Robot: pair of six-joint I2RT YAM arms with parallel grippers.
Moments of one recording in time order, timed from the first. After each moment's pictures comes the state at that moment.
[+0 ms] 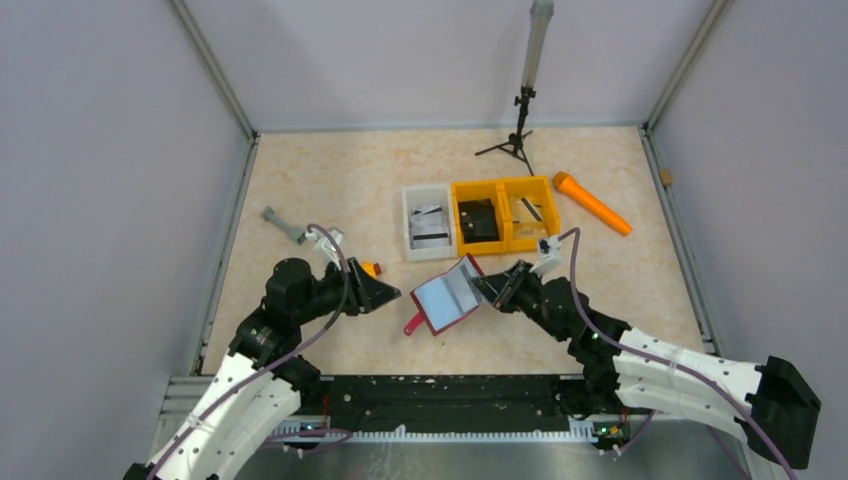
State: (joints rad) left arm -0.45 0.51 0.53 -0.40 0.45 -0.77; right arm 0.98 0.77 0.32 0.24 0.28 1.00
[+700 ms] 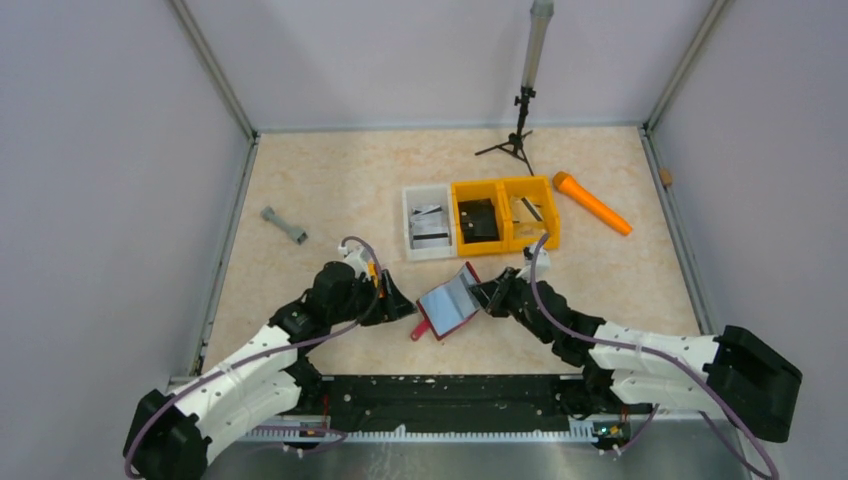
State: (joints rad) left arm -0.60 0.76 0.37 -0.20 0.29 -0.82; right arm 0.98 0.98 0.26 0.43 0.32 0.91
